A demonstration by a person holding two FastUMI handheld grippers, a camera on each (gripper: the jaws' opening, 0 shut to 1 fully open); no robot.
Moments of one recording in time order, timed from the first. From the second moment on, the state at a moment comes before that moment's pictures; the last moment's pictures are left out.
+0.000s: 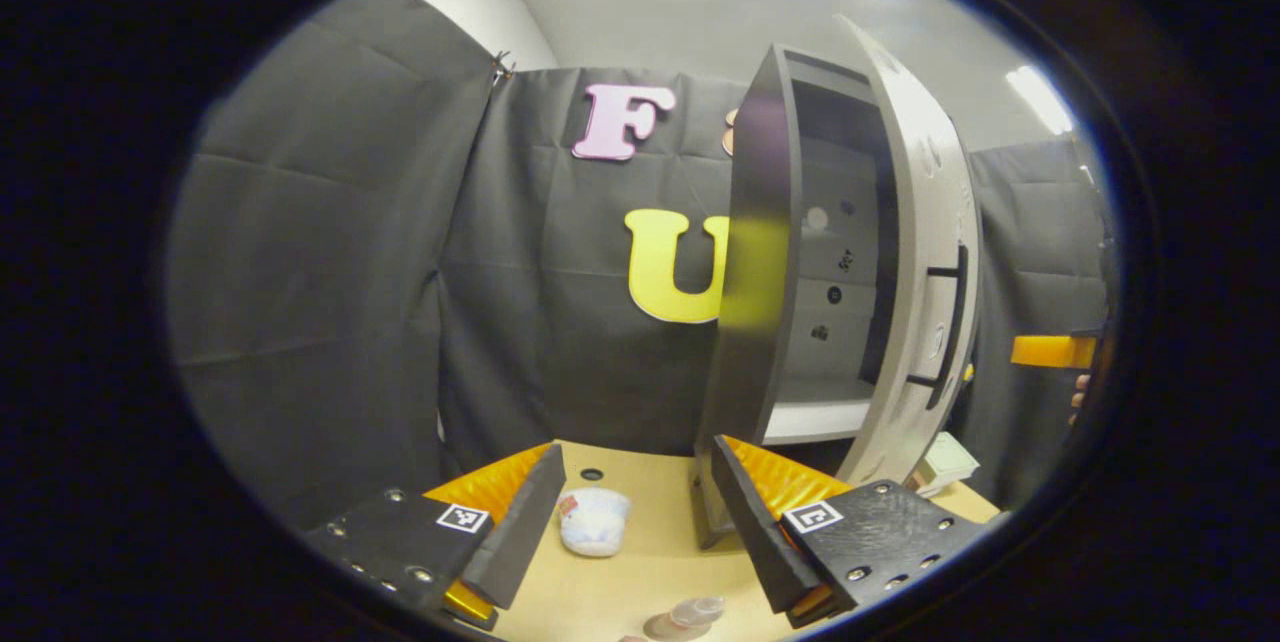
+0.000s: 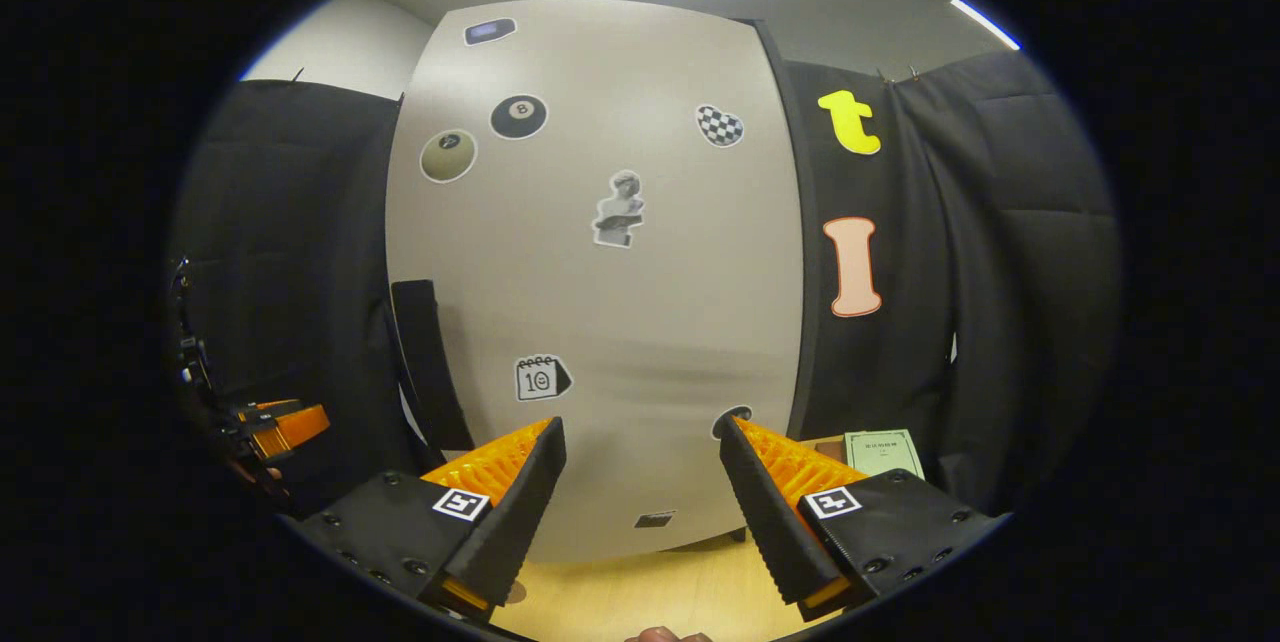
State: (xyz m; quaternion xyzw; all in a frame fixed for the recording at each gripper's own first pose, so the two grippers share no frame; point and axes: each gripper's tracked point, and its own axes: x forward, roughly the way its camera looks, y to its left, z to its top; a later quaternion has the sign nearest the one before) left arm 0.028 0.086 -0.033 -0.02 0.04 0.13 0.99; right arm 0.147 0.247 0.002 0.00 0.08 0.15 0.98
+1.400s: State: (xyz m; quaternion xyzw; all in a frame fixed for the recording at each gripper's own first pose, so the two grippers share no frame) left arm 0.003 -0.159 0.019 0.03 0.00 0.09 1.00; right arm 0.145 -0.020 -0.010 0.02 0.08 0.12 0.99
